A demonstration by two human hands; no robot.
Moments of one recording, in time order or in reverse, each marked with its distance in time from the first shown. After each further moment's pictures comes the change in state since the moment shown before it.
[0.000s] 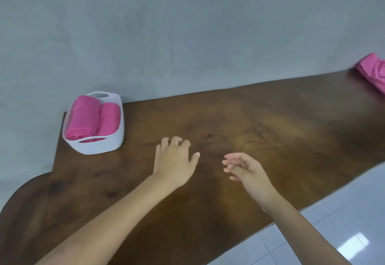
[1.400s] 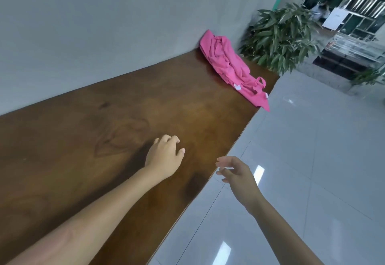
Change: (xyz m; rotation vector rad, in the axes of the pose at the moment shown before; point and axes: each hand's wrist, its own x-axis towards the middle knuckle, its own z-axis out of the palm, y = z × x) left_hand 0.328 0.631 0.269 -0.297 -0.177 0.420; right_hand 0.127 0.189 -0.628 -0.058 0.580 0.180
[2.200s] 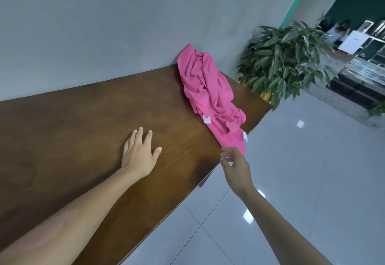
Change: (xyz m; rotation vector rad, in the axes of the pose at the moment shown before) left_hand 0.265 0.104 0.128 0.170 0.103 -0.207; right_hand 0.340 0.052 -0.190 -0.207 0.085 -0.169
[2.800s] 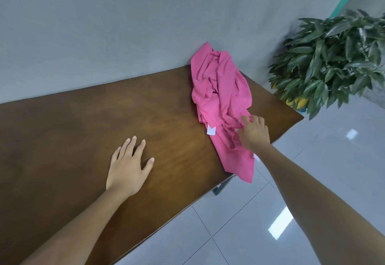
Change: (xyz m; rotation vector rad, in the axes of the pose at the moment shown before) left_hand 0.009 0.014 0.036 0.187 0.143 -0.135; right_hand 0.256 0.035 -0.025 -0.787 -0.111 -0.282
